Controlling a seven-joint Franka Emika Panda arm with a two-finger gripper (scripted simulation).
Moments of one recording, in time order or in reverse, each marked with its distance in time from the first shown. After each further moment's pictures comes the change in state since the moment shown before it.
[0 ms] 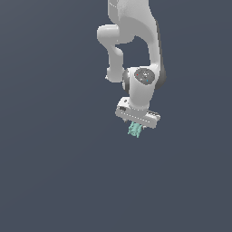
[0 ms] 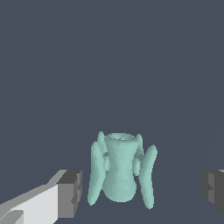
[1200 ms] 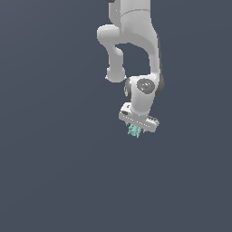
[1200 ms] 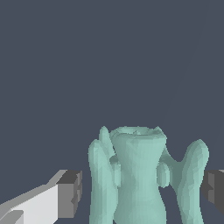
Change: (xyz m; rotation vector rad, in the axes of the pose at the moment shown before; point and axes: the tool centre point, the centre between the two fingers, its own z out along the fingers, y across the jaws) arm -0.015 -0.009 0.048 0.002 0.002 0.065
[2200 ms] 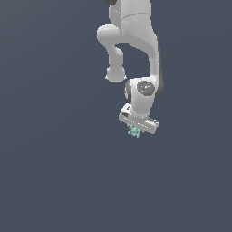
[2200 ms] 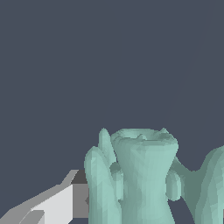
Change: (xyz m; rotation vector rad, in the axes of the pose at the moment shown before) arm 0.001 -0.002 0.010 0.001 0.000 0.001
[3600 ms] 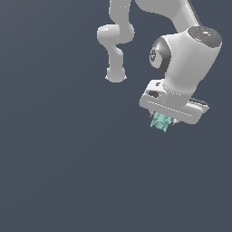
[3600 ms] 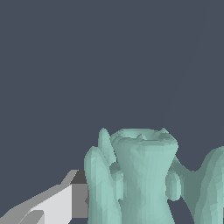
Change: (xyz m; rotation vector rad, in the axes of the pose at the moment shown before) arm 0.032 -0.098 -0.191 0.001 0.002 0.000
